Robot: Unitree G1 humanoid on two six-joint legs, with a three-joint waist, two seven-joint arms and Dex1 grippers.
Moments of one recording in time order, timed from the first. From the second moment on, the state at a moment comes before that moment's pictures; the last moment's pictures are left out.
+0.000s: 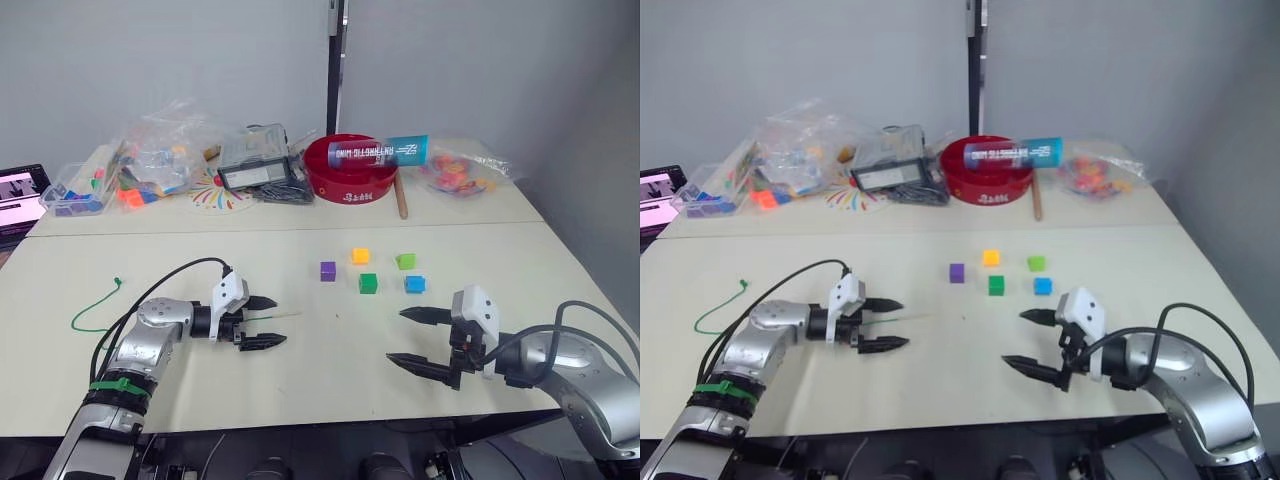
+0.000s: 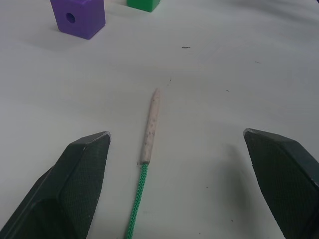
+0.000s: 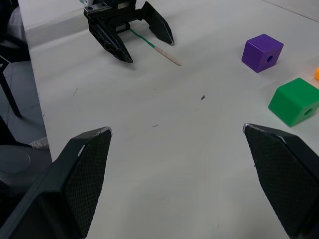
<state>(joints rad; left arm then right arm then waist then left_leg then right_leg) -0.51 0.60 -0.13 0.46 -0.27 0.07 -1.31 -0.05 -0.77 -0.08 -0.47 0.55 0.53 0.95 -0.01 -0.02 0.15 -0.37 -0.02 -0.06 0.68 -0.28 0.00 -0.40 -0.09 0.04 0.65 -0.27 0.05</state>
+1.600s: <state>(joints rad) -0.34 0.73 0.02 0.13 -0.36 0.24 -1.34 -0.02 -0.42 -0.08 -0.51 0.29 0.65 0.24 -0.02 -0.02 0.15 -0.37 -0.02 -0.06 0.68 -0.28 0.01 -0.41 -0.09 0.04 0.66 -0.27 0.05</state>
